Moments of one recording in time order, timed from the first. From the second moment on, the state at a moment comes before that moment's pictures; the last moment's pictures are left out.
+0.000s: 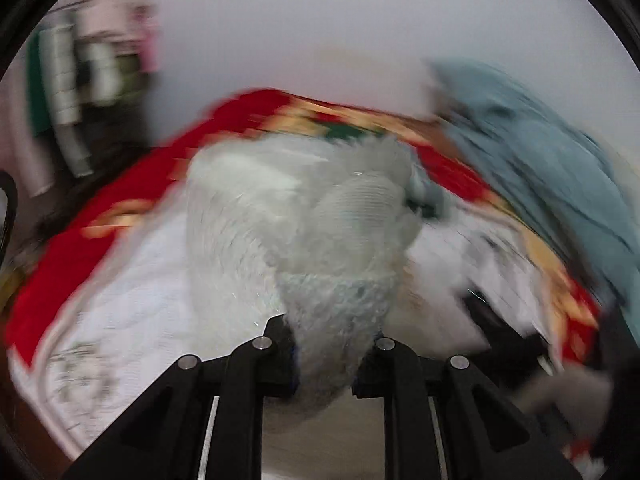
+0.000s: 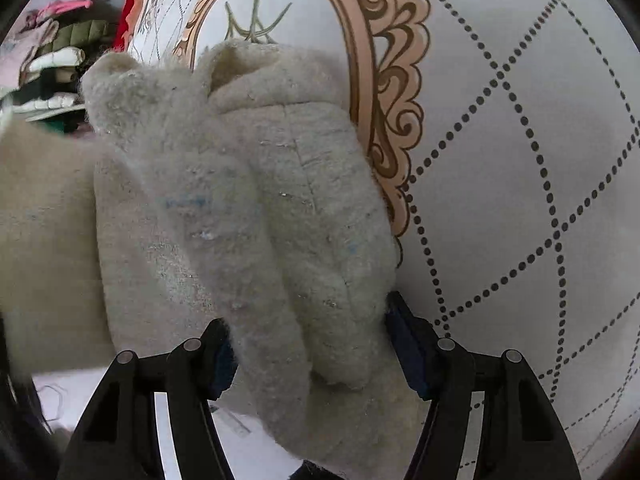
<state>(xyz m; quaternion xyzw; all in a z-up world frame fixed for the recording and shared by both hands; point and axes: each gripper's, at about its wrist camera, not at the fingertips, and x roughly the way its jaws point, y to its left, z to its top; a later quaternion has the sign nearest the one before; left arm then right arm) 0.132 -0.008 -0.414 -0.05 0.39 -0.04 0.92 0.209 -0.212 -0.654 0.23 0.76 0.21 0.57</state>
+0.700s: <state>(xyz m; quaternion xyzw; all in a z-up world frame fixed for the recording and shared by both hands) 0.071 -0.054 -0.506 0.15 0.46 -0.17 0.86 0.215 -0.319 -0.568 0.28 0.71 0.20 0.62</state>
